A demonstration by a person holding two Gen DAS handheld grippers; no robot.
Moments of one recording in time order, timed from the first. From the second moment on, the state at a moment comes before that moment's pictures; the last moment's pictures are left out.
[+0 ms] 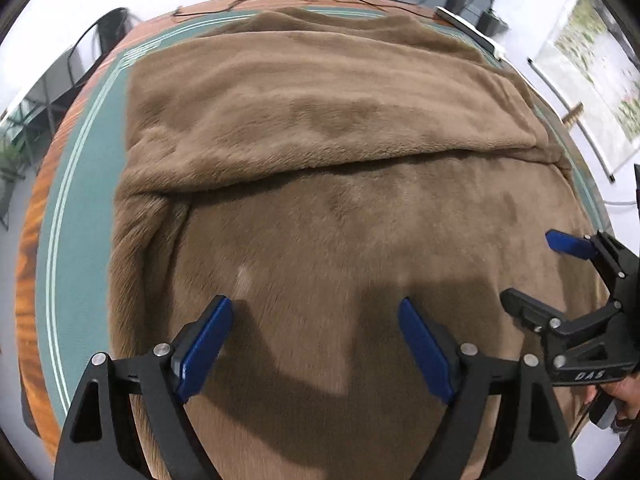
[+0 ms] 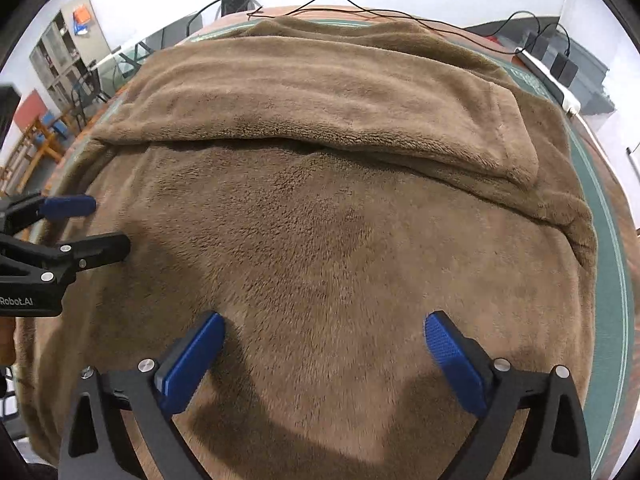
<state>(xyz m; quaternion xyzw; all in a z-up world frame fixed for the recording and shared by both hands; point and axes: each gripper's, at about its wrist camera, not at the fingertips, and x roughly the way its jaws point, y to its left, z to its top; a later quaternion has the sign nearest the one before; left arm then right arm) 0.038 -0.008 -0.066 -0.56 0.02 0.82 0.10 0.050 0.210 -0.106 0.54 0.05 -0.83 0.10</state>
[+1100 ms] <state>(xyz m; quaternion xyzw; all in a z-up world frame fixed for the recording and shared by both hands) 0.272 0.043 -0.060 -0.57 0.12 0.80 0.11 0.284 0.331 -0.092 0.54 0.21 -0.79 0.20</state>
